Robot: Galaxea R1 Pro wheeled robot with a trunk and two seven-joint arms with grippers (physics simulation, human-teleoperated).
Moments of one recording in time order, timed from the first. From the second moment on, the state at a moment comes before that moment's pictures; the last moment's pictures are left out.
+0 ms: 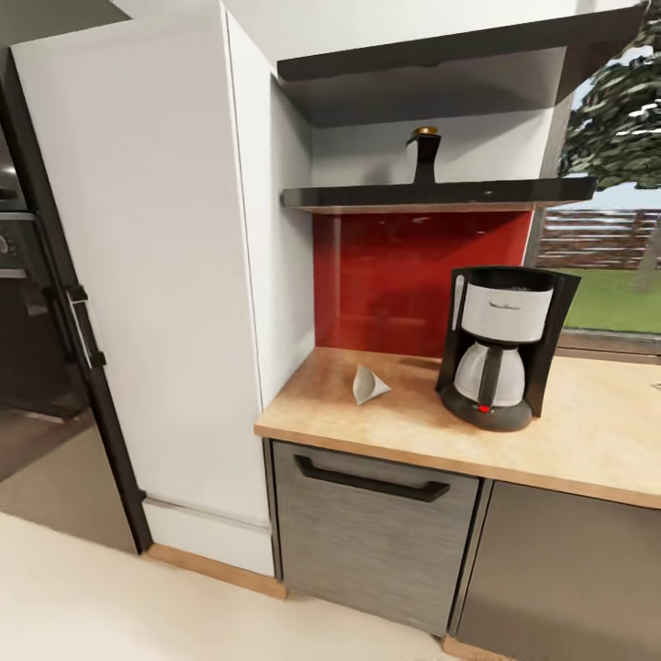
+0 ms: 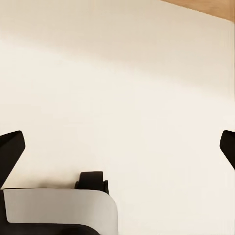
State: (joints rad) left arm 0.02 0.03 -0.01 -0.50 -0.01 -0.10 0.00; right arm -0.03 -0.08 0.00 -0.29 -0.01 -0.14 0.00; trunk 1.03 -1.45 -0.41
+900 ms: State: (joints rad) left arm 0.02 0.03 -0.01 -0.50 -0.01 -0.10 0.00; right arm -0.03 -0.08 0.00 -0.29 -0.01 -0.14 0.00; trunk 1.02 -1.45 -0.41
